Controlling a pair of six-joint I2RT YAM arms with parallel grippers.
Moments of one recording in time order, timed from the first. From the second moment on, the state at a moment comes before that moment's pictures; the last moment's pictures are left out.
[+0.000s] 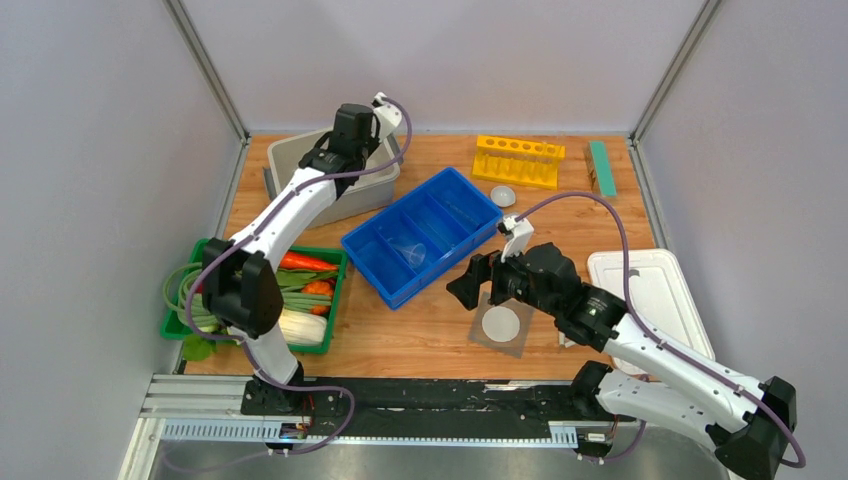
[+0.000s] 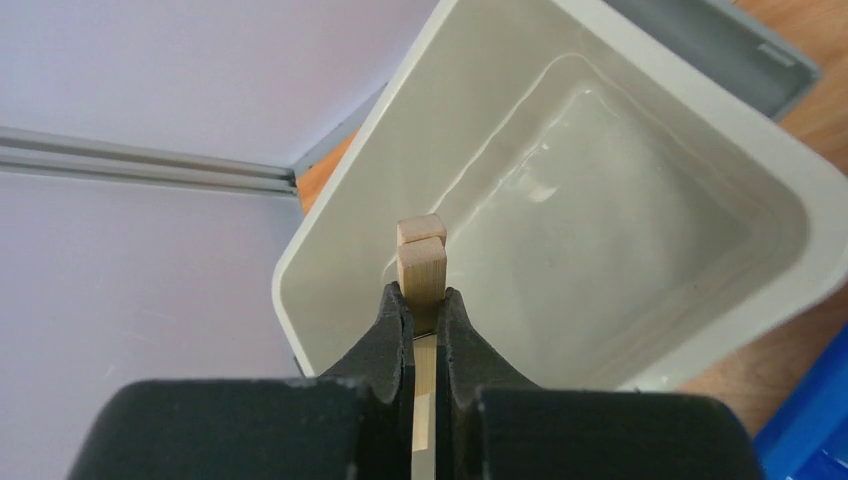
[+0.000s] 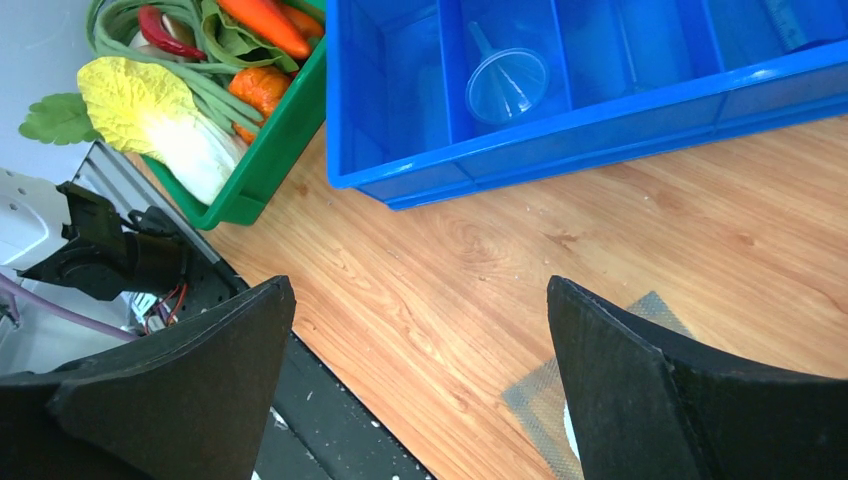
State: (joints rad) left arm -0.40 1.76 1.60 -0.37 -0.42 0.55; right arm 0.87 0.85 0.71 -0.26 0.00 0.50
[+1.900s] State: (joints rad) left arm -0.33 0.76 0.92 -0.64 0.15 -0.06; right arm 0.59 0.88 0.67 -0.95 0.57 1.32
